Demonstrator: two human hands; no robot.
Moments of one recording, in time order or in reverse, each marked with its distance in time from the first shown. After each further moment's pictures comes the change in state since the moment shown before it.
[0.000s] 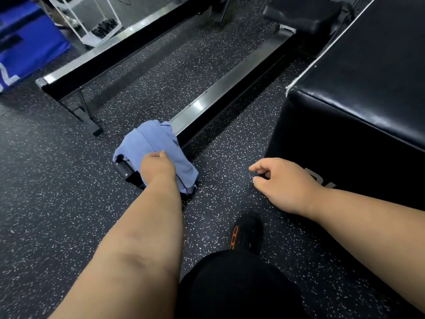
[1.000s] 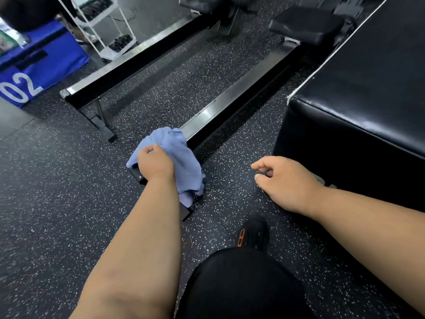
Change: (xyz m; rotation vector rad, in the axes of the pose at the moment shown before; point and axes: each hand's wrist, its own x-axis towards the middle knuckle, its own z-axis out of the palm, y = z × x) left_hand -0.017 0.035 -0.048 -0.306 0.140 0.002; right_hand -0.018 -0.023 -0.009 0.063 0.060 -0.013
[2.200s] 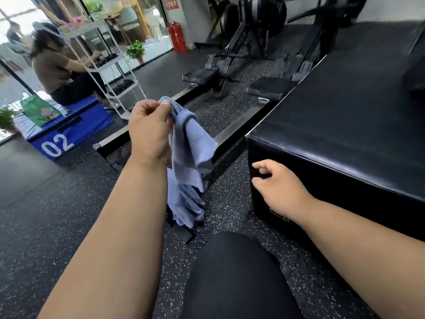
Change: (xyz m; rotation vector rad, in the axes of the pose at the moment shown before) left_hand -0.207 0.230 -0.164 -0.707 -0.512 0.441; right_hand -0.153 -0.025 -0.073 0.318 0.286 -0.096
